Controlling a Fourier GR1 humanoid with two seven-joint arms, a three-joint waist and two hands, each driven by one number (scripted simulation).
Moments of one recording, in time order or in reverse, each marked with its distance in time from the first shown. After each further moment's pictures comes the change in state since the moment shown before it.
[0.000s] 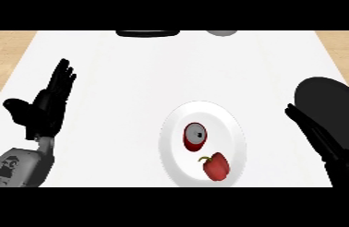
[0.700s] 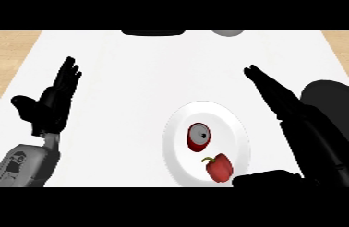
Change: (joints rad) left arm -0.025 -0.051 0.032 0.035 -0.041 -0.050 -0.008; right arm -0.555 0.166 0.097 0.054 -0.057 0.263 0.491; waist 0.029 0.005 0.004
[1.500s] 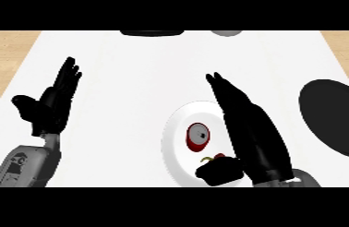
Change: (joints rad) left arm 0.007 -0.035 0.039 -0.017 -0.051 -0.028 0.033; right arm -0.025 0.217 0.133 0.206 0.192 -0.006 0.048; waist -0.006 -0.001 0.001
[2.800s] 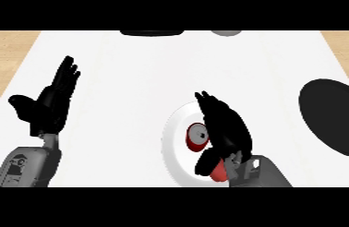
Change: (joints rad) left arm 0.007 -0.062 0.078 -0.030 -0.083 -0.059 0.033; right arm 0.076 0.110 0.001 0.289 0.102 0.142 -0.108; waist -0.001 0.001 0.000
